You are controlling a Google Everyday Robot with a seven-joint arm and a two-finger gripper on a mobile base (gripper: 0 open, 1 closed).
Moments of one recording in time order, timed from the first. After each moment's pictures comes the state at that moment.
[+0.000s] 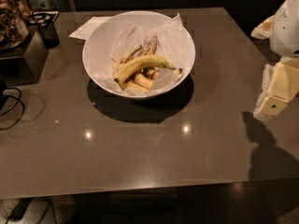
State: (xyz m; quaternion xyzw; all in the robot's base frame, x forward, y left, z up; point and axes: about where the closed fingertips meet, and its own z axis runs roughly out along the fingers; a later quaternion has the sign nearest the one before) arm 0.439 -0.215 0.982 -0.60 0.78 -0.04 0.17
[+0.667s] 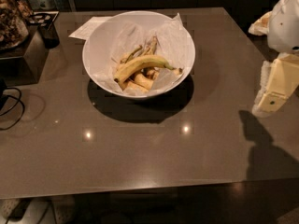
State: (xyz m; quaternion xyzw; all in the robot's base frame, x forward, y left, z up) arm 0.443 -0.210 0.986 -0.61 0.77 -0.05 0.17
